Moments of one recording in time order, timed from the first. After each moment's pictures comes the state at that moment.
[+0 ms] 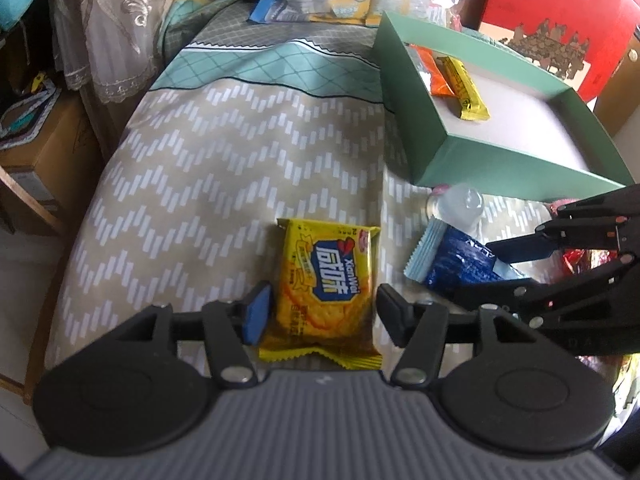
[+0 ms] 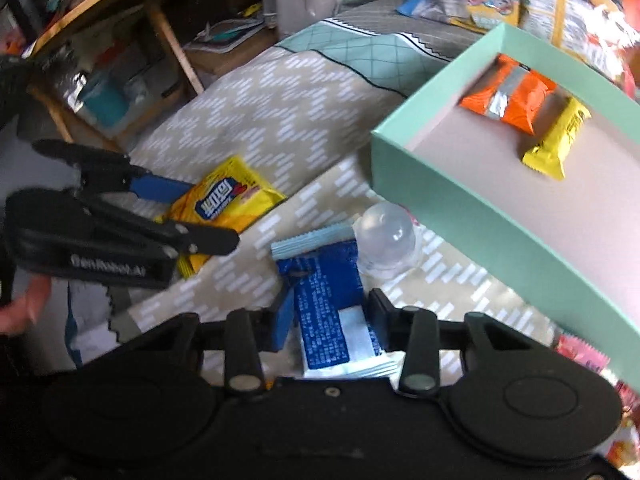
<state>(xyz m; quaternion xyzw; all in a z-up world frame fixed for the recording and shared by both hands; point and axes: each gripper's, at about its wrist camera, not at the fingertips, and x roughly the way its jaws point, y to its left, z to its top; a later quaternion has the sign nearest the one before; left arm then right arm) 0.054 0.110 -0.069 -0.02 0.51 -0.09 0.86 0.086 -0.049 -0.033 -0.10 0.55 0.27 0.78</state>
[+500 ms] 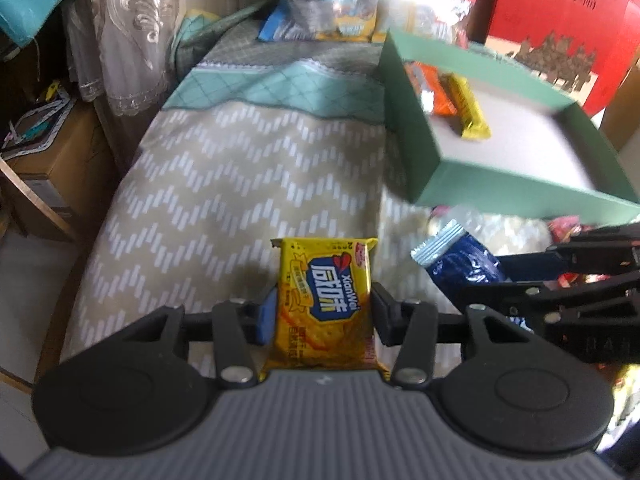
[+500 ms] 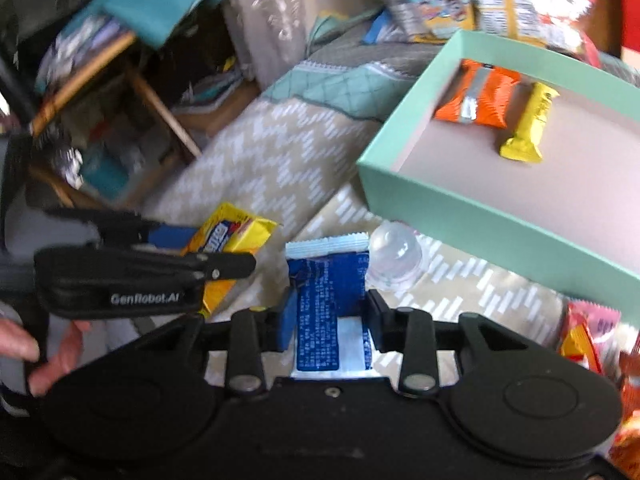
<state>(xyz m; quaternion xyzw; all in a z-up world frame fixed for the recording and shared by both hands) 0.050 0.106 -0.048 -0.03 0.49 -0.07 0.87 0.076 -0.069 -0.007 0.02 0.53 0.24 0.81</state>
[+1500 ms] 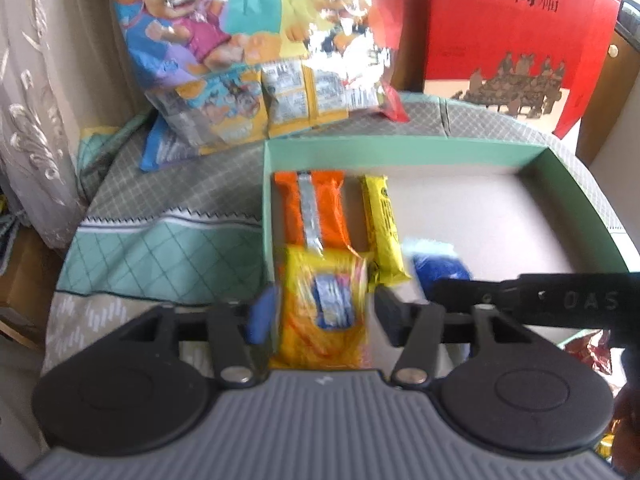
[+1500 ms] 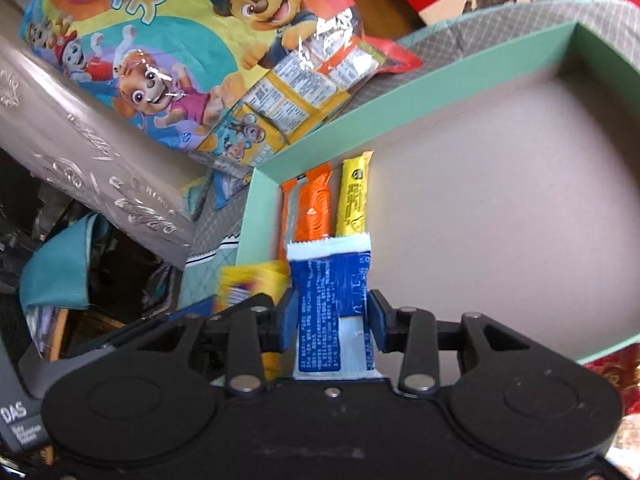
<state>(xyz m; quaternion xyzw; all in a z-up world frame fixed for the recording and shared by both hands) 0.179 -0.021 -0.009 0.04 0.44 -0.11 0.89 0.168 -0.205 -0.018 0.30 0.48 0.07 0.82</state>
